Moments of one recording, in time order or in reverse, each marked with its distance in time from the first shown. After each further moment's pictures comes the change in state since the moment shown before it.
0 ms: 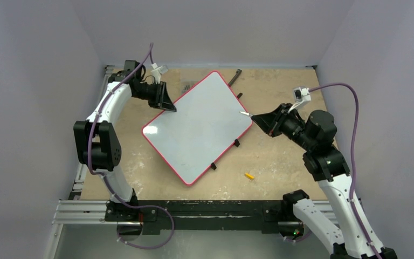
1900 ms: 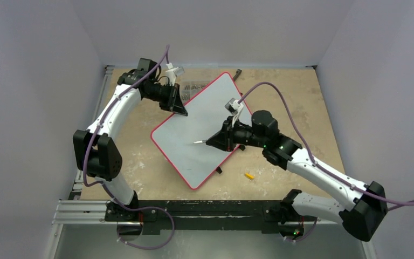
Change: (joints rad) left arm -0.173 -0.101 0.020 -0.053 -0.106 -0.060; right arm 0.435 0.317 -0.118 0.325 -0.093 -0.141
